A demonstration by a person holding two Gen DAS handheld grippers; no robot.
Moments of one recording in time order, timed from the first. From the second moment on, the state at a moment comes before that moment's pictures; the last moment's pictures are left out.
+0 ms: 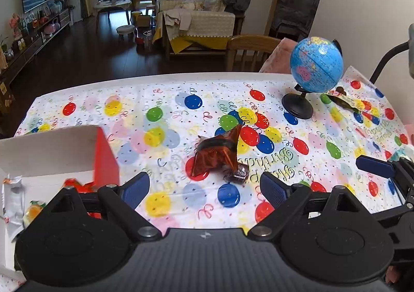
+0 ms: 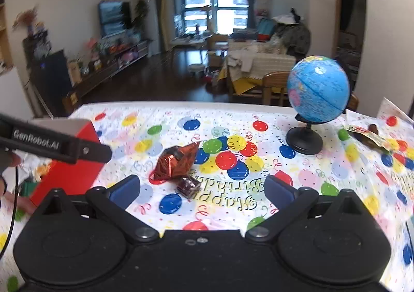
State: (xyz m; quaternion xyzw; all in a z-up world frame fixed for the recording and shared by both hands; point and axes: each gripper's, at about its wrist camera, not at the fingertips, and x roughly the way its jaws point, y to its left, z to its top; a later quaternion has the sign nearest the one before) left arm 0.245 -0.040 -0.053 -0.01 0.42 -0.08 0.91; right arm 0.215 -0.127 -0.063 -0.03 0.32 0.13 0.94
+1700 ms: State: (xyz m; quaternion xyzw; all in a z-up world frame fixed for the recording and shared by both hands) left arm 0.381 -0.081 -0.151 0.02 0.52 -0.07 0.85; right arm 0.323 -0.102 -0.169 -0.06 0.40 0.24 0.88
